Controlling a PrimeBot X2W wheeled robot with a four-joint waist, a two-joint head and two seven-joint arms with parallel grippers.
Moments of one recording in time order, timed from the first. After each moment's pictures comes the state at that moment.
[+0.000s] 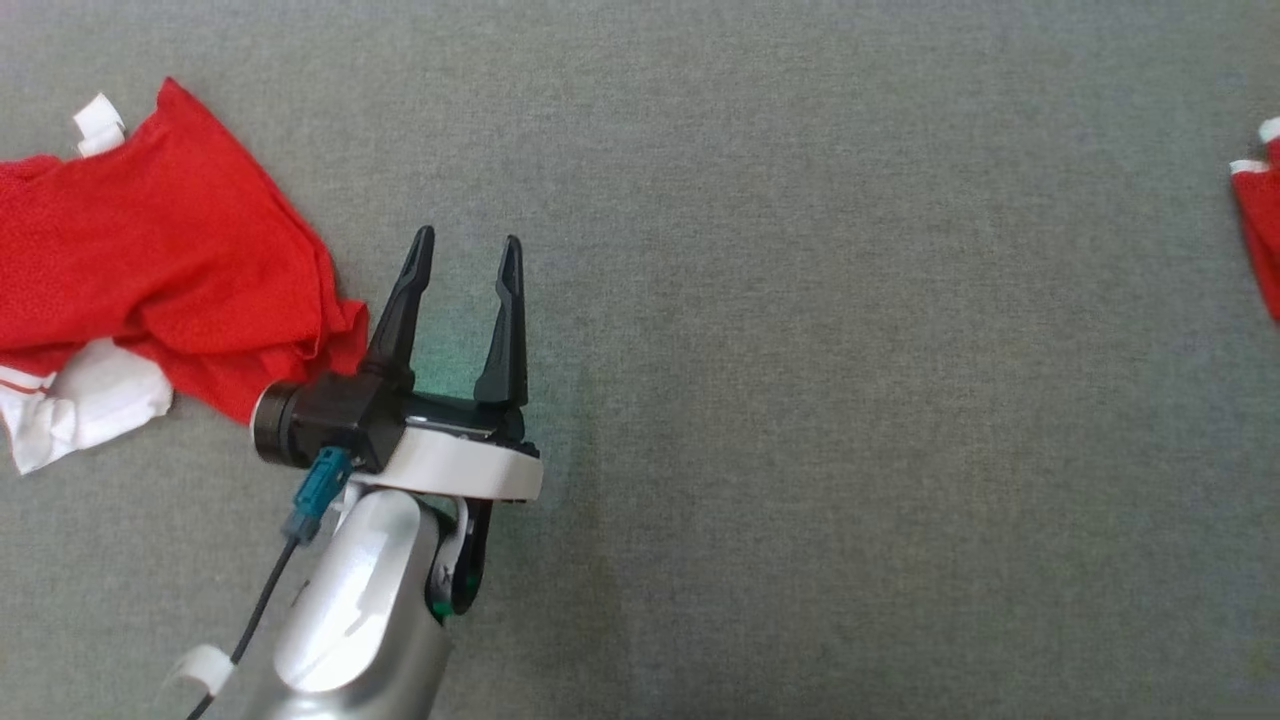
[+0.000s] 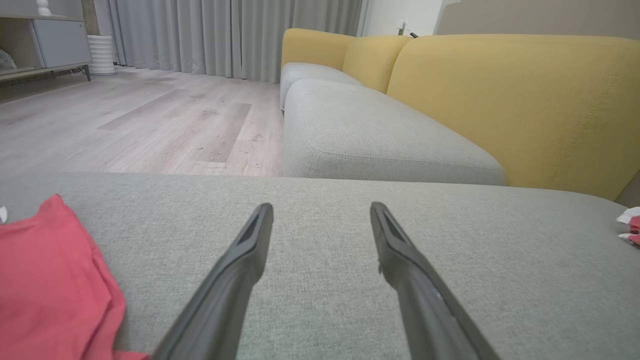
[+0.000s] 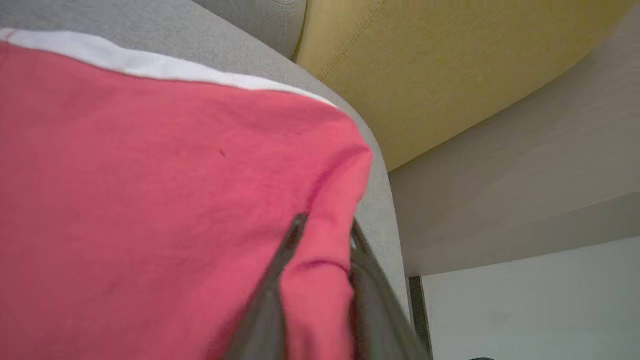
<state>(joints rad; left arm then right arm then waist) -0.39 0.04 -0.34 0.31 -0.29 0.03 -0.26 -0.69 -0.68 -0.10 1.01 -0.22 0.13 -0.09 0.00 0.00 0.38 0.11</state>
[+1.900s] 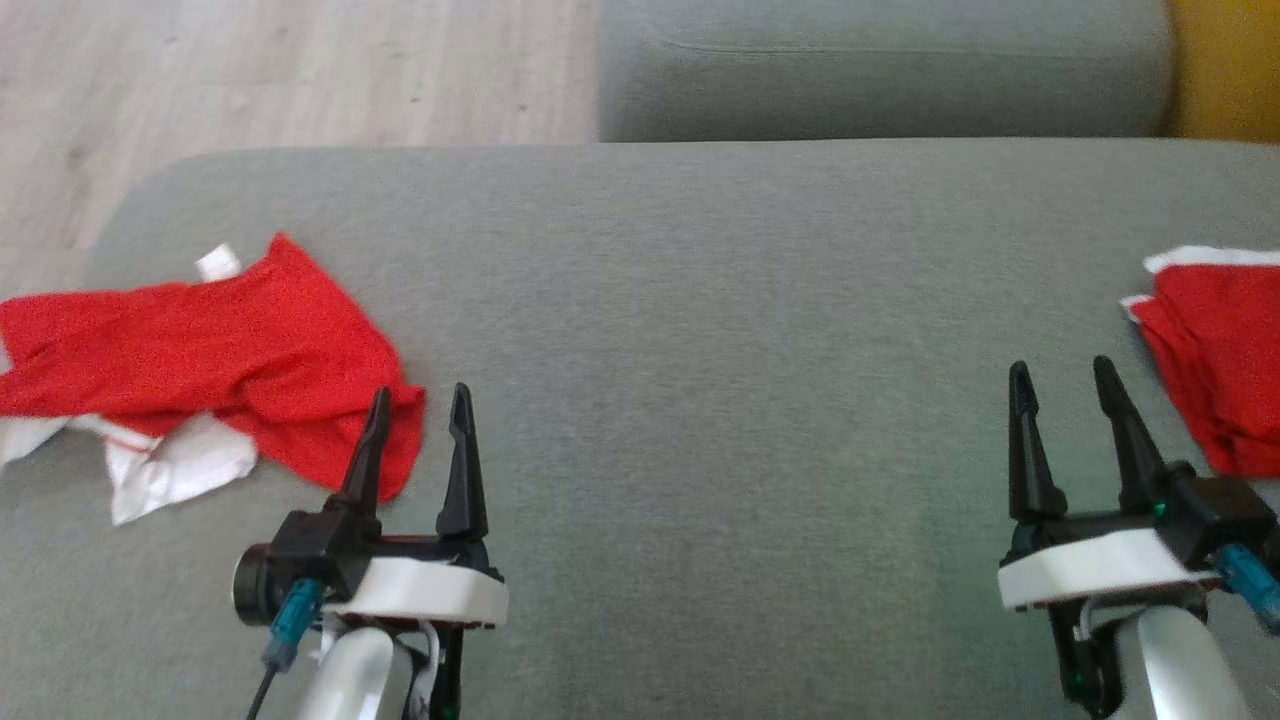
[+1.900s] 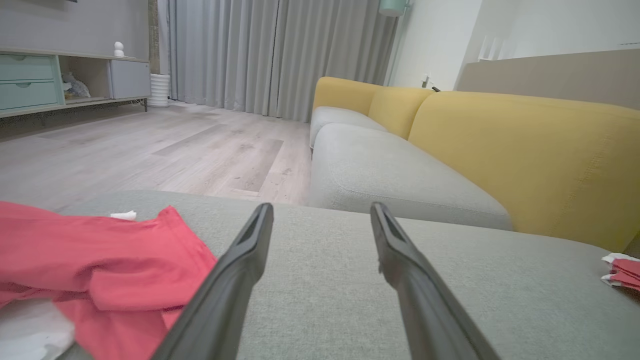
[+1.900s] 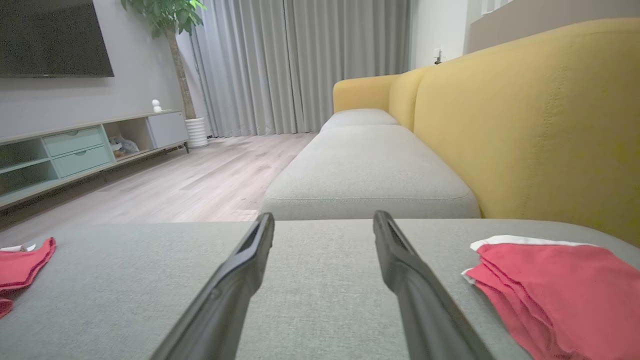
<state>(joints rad) -0.15 0.04 -0.27 0.29 -0.31 0.05 -0.26 -0.06 -0.05 -0.04 0.21 0.09 0.13 -0.25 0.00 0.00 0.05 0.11</state>
